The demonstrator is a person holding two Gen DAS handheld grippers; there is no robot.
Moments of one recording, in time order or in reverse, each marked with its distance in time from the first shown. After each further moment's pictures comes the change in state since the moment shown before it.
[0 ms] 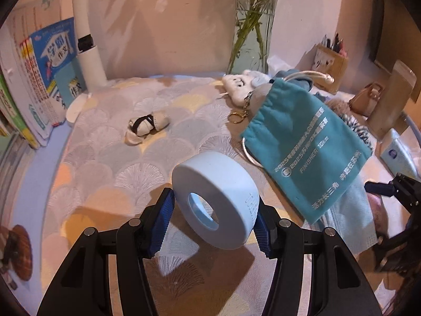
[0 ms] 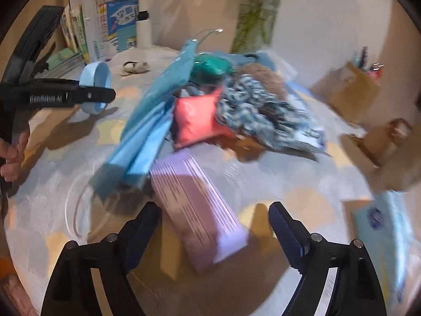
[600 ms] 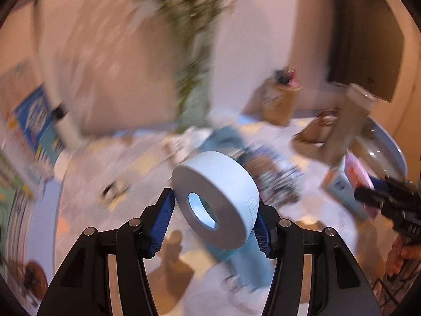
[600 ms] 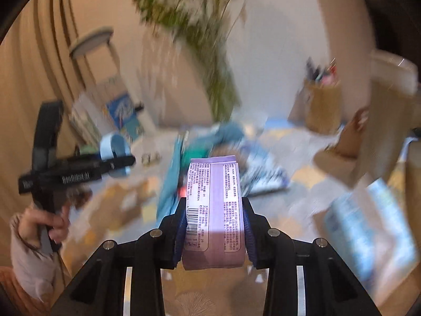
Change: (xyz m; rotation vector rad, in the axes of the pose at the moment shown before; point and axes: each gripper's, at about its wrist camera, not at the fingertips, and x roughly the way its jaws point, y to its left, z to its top) left arm -0.074 -0.086 0.069 0.121 -0.115 -0.101; right arm -0.115 -0.077 0.006 0.331 -0.327 0.163
